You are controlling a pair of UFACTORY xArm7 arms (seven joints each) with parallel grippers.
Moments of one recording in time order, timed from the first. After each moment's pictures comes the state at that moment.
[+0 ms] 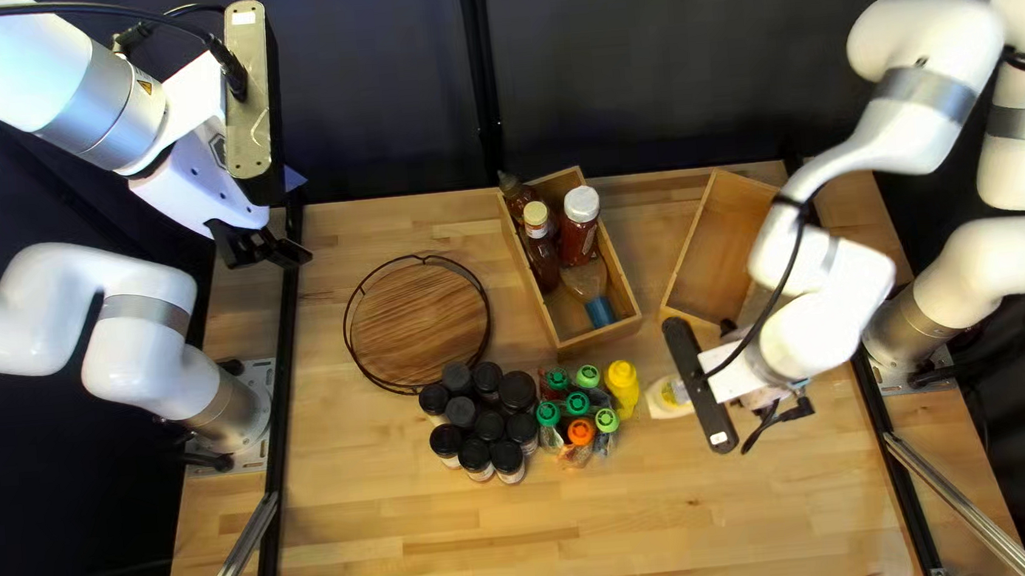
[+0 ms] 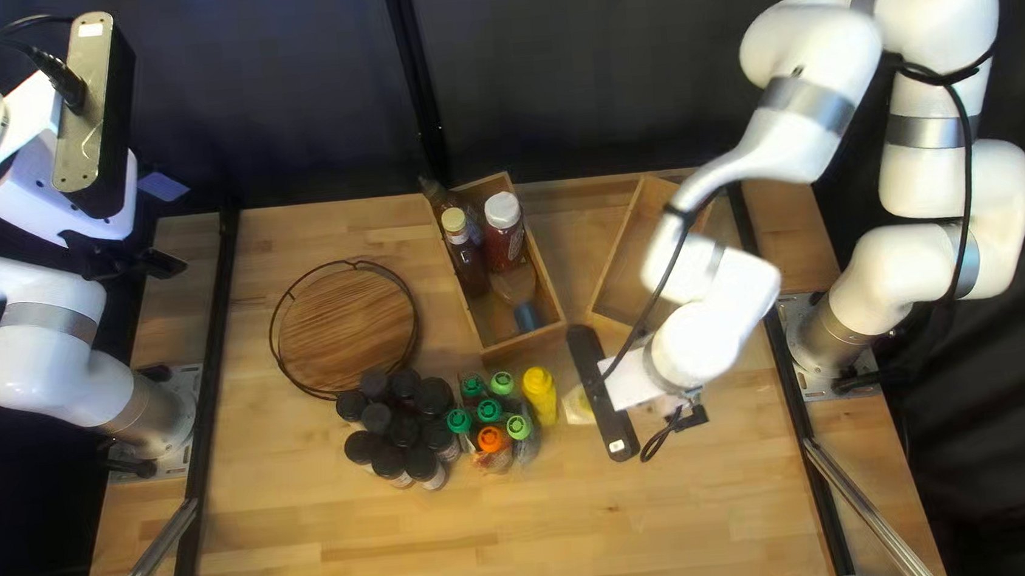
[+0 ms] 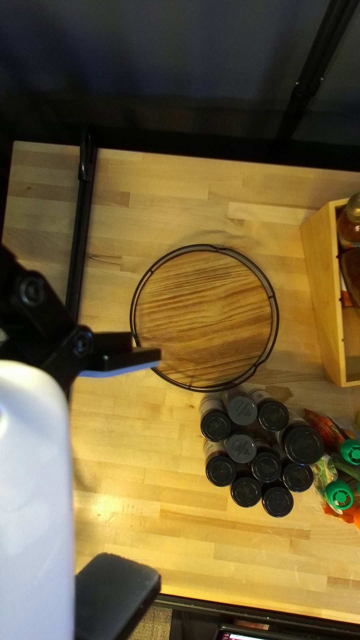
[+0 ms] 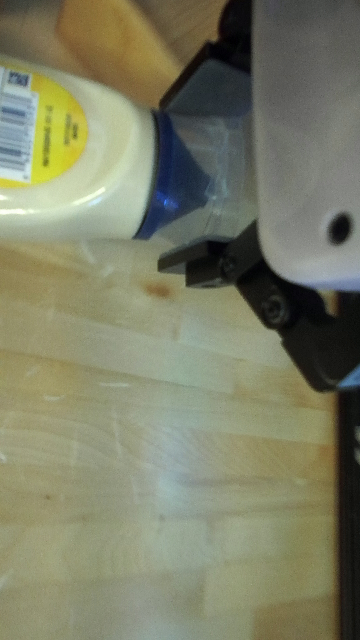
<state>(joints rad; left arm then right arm) -0.12 -0.95 0.10 0.96 0.14 1.49 -0.11 1.44 -0.80 -1.03 0.54 -0.90 1.26 0.77</state>
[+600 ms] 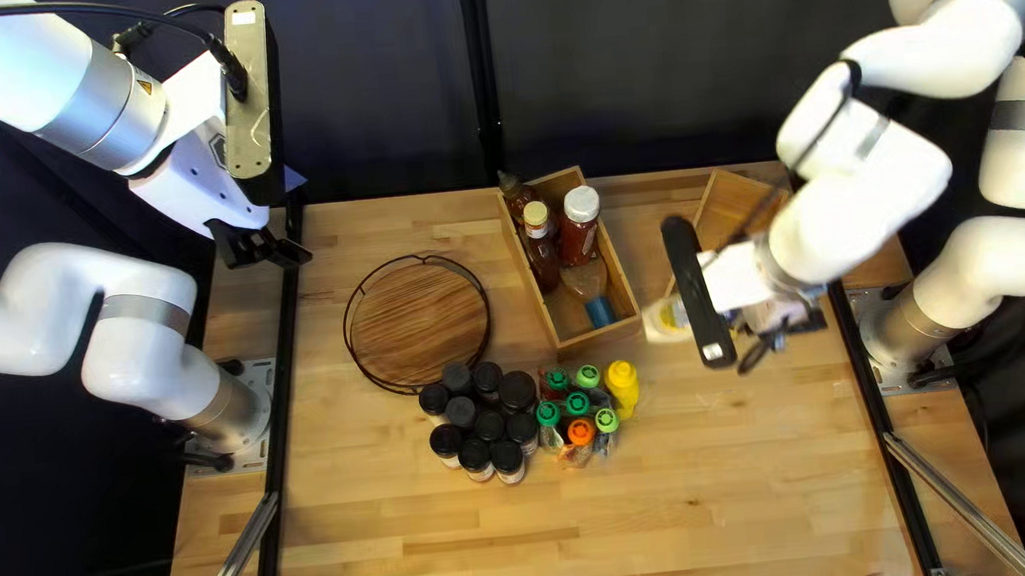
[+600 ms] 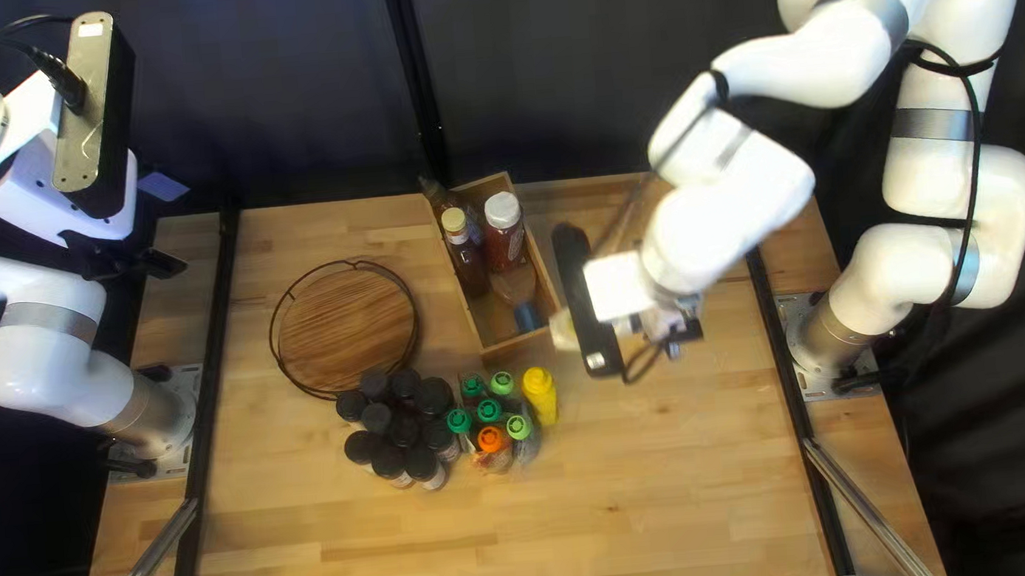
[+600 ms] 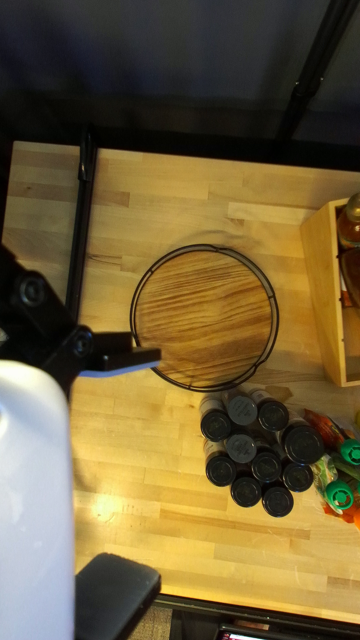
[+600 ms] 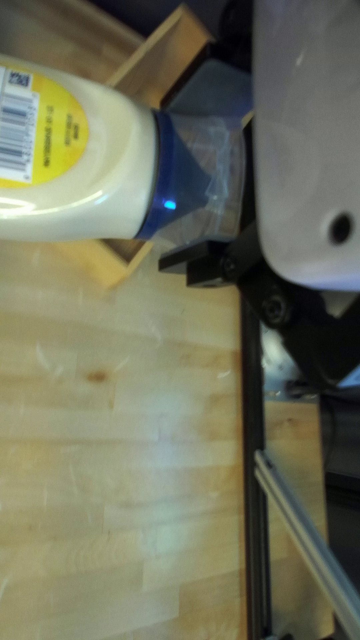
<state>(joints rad) -0.12 -0.95 0.10 0.96 0.14 1.49 -0.11 1.37 -0.82 -0.93 0.90 -0.74 1.68 0.58</state>
